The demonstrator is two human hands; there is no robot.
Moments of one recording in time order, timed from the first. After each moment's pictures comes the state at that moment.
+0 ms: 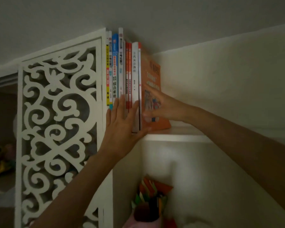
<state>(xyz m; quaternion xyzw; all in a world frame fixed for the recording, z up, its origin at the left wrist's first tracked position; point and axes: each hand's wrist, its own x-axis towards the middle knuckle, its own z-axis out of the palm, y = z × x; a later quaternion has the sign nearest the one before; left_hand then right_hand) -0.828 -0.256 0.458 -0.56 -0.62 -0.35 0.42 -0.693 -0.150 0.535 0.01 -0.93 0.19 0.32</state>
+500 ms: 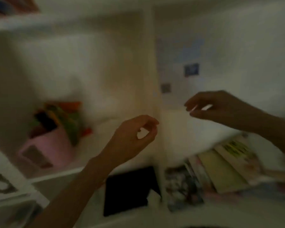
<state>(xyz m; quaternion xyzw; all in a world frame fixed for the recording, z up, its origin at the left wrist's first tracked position) -0.609 -0.225 0.245 -0.82 -0.44 -0.35 -0.10 -0.362 -0.207 0.286 -0.42 -0.83 0.19 0.32</state>
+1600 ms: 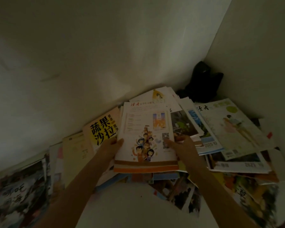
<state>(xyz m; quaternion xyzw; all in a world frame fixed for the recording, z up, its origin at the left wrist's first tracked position) -0.132 -0.036 -0.034 -0.40 -0.61 -0.23 -0.64 0.079 -0.102 -0.018 -0.78 -0.25 0.43 0.38</state>
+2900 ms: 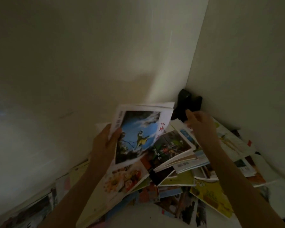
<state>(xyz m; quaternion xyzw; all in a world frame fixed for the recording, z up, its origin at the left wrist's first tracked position) -0.144 -0.031 0.080 -0.69 -0.44 -0.46 -0.34 0.113 -0.089 0.095 -0.79 -0.34 0.21 0.47</state>
